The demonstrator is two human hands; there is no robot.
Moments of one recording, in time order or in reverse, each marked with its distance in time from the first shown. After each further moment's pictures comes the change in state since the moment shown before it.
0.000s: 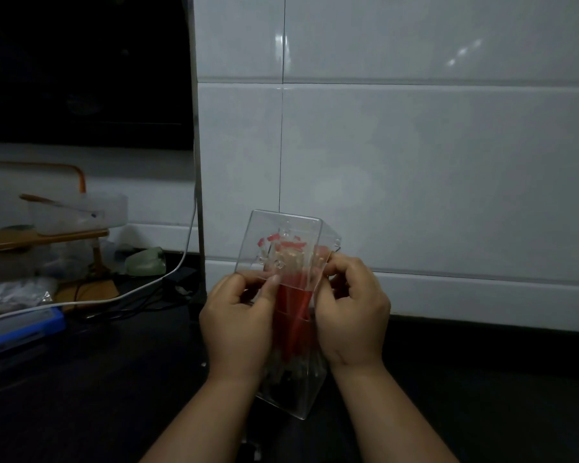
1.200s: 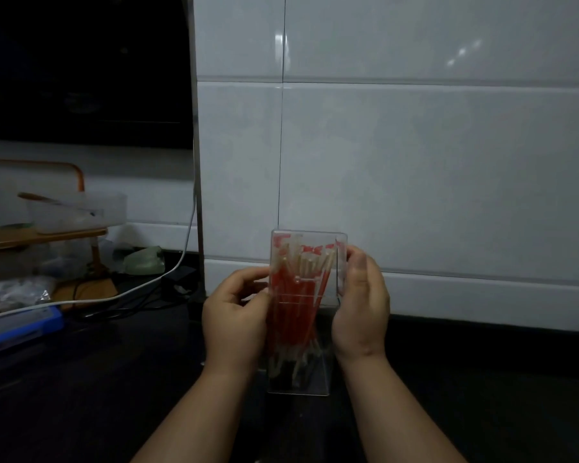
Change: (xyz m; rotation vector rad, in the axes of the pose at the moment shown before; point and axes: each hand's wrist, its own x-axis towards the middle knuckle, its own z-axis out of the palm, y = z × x) left_hand 0.004 -0.005 -0.002 -0.317 -0.158 -0.177; right_hand 0.005 0.008 0.001 0.426 -0.004 0.493
